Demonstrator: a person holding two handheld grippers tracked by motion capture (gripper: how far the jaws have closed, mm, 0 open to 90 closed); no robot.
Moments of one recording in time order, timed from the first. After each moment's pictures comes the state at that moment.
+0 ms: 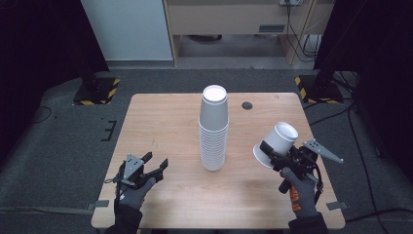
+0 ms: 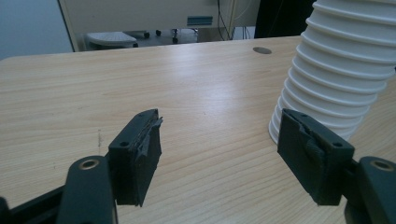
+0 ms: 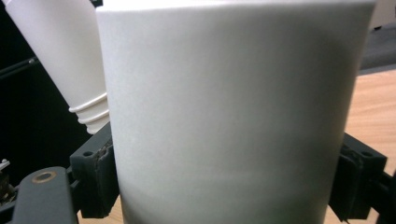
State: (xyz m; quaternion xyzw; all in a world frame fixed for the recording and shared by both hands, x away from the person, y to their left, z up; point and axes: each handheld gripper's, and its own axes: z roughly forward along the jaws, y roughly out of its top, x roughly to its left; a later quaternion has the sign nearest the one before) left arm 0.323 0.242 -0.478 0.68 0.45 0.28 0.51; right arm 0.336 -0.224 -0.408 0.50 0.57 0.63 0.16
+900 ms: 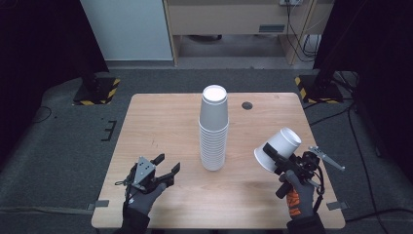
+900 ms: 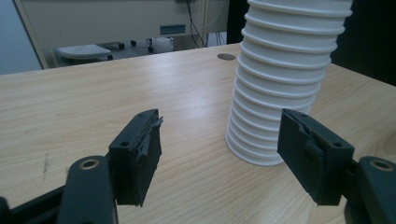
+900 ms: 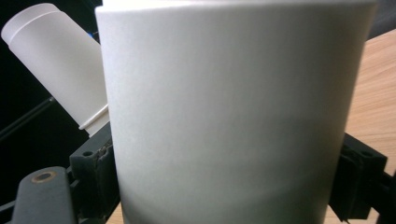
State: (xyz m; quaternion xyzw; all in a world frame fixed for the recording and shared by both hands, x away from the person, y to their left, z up) left arm 0.312 0.208 -0.472 0.70 0.40 0.27 0.53; right arm 0.329 -0.230 -0.425 0.55 0.50 0.66 0.09
